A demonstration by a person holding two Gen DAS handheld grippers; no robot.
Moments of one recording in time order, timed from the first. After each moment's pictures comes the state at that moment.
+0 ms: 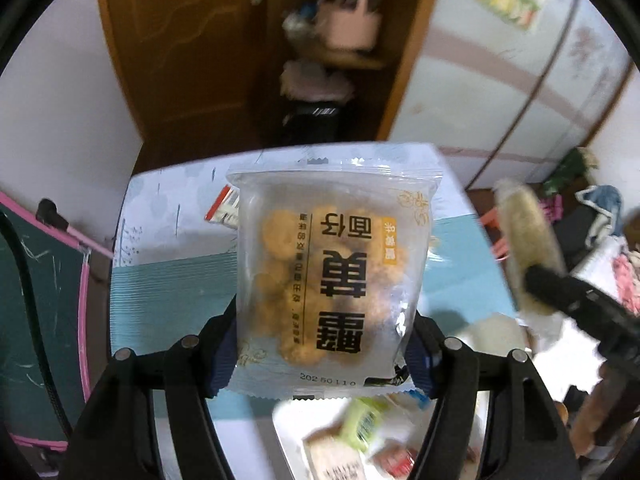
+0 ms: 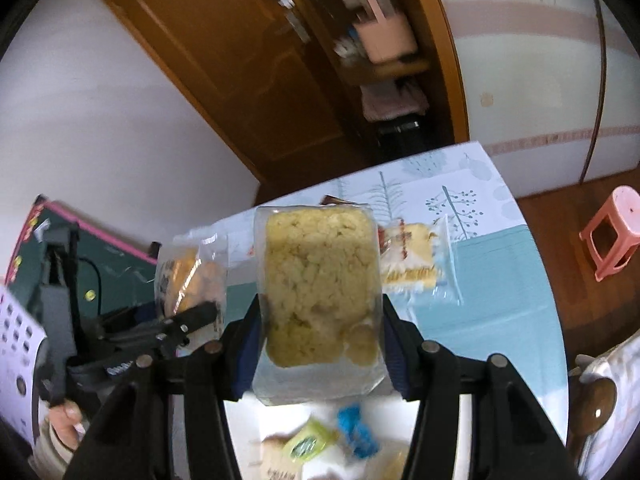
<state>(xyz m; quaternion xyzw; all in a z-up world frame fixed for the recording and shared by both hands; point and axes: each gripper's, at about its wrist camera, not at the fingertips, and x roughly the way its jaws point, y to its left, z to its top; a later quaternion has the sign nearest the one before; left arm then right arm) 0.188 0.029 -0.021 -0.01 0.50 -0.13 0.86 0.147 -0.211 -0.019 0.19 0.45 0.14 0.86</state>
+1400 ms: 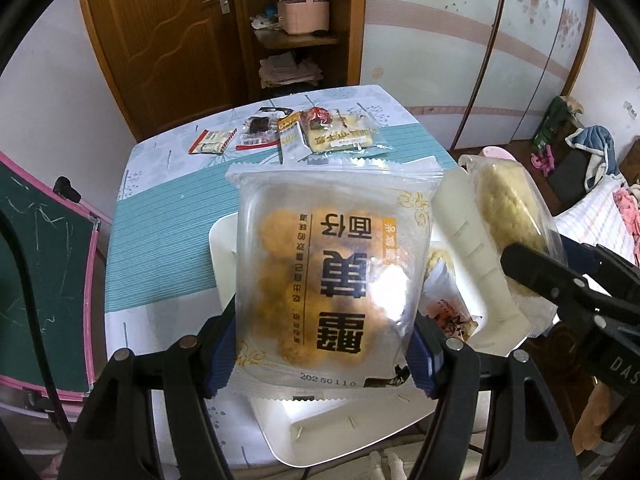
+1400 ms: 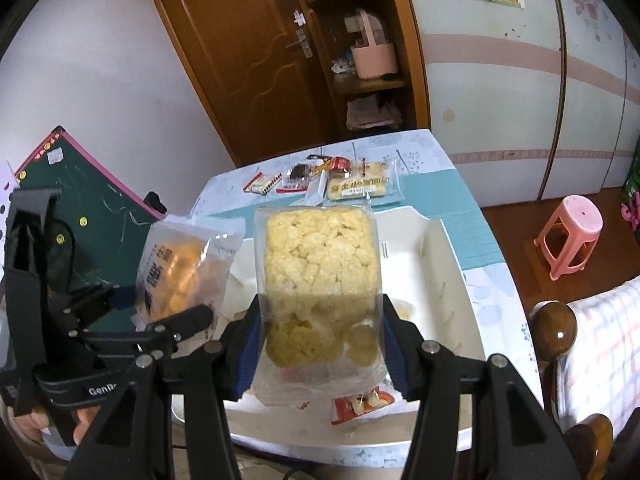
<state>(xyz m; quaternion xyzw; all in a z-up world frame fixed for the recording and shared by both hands) -0.002 -0.022 -0.070 0.07 0.50 -0.13 0.86 -0.038 -0.216 -0.051 0.11 0.42 0.10 0.89</state>
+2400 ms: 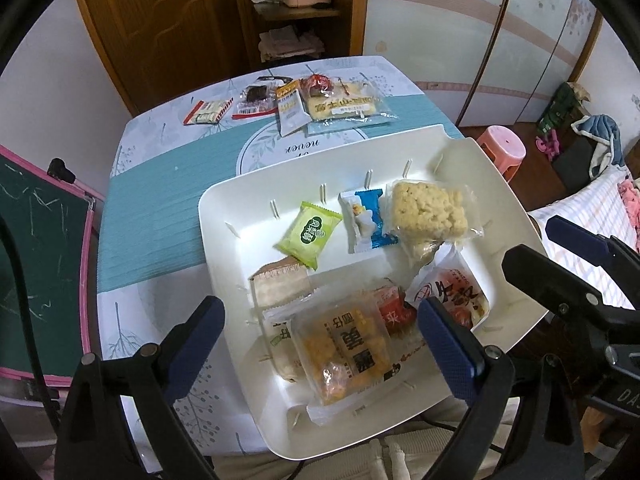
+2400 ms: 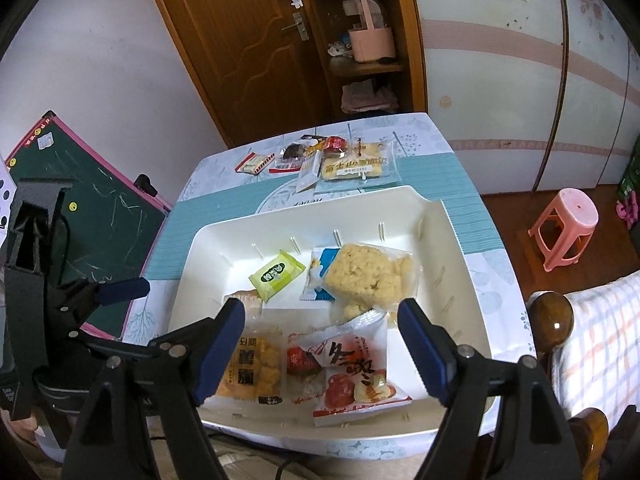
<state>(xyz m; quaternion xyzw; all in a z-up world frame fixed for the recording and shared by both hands) 0.005 -0.026 -0.093 0.07 0.54 -0.13 0.83 -0.033 -0.208 -0.063 0.10 0.45 0.09 0.88</state>
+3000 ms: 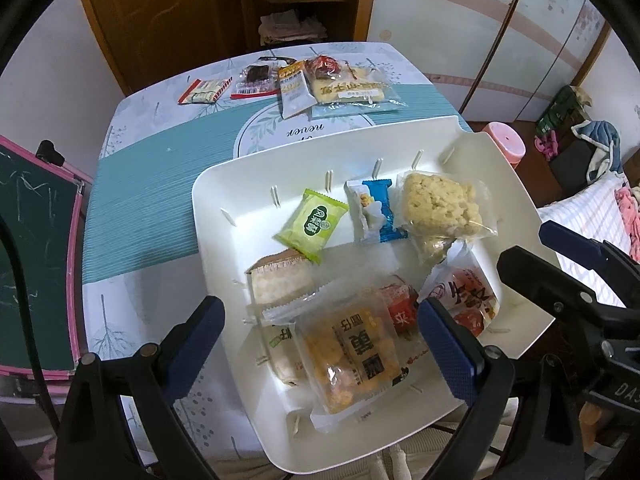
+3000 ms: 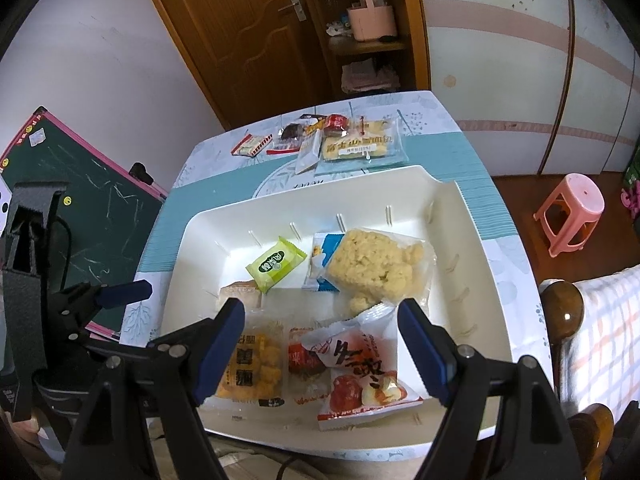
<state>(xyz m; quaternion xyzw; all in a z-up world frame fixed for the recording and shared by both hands) 0.021 -0.018 -0.114 0.05 0.56 -0.13 0.81 -0.011 -0.199 -0.082 0.11 0.49 0.09 0.86</state>
